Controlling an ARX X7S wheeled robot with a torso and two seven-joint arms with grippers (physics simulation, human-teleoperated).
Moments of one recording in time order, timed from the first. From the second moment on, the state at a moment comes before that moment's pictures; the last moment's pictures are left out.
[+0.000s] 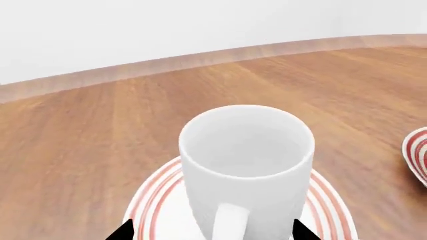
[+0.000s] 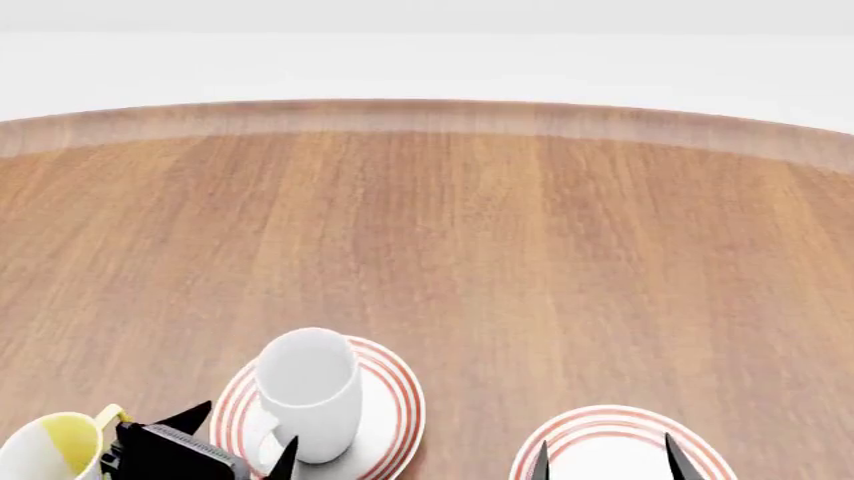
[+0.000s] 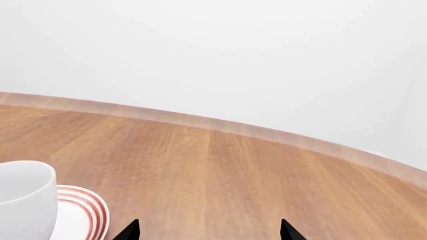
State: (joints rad) left arm -0.62 -0.10 0.30 -1.21 -0.18 0.48 0.26; right arm -0.01 0.37 -0.22 -0.28 0.21 0.19 0.27
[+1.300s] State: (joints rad) left arm 0.08 -0.34 0.32 0.22 -0.17 0.19 0.10; right arm -0.14 0.40 -0.23 -0.48 0.16 0.11 0.34
